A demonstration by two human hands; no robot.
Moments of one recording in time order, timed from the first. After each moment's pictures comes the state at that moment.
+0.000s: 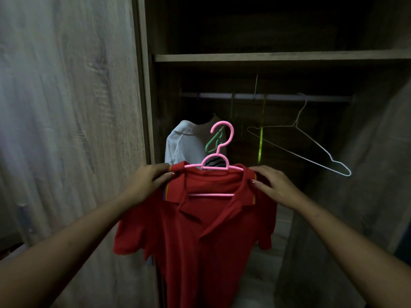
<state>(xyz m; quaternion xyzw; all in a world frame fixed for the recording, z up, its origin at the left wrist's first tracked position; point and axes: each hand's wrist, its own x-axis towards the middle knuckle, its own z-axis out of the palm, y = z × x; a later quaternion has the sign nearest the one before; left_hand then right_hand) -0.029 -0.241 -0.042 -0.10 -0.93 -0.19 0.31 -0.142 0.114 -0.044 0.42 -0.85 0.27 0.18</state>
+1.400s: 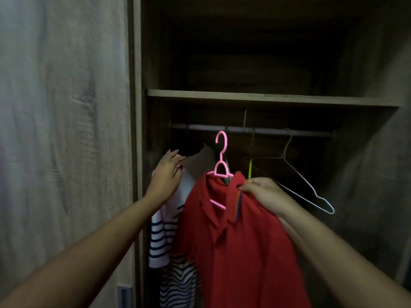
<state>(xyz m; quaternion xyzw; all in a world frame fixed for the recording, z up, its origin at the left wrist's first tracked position) -0.131 -0.201 0.023 -0.06 -0.87 -0.26 0.42 -0.103 0.057 0.038 0.18 -0.78 0.60 0.01</state>
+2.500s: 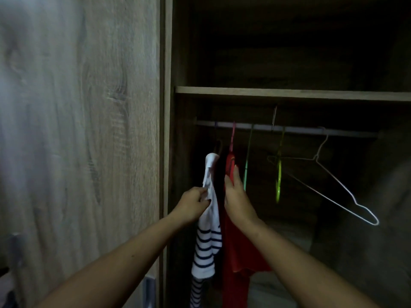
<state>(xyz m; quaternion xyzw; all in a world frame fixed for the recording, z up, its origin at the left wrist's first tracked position) -0.101 -0.195 -0.024 -0.01 -0.91 -0.36 0.20 -0.157 -0.055 -0.023 0.33 -0.85 0.34 0.24</state>
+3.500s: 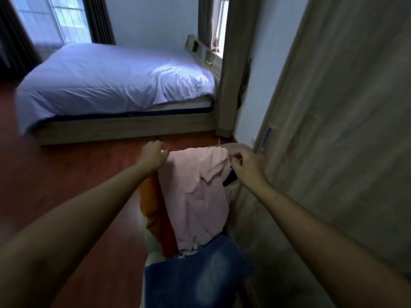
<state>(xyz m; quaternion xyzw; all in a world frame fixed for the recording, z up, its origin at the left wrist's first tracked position) 0.393 -0.626 -0.219 0.64 -0.71 -0.19 0.21 0.149 -0.510 -0.187 0.59 -0.71 0.36 -0.15</state>
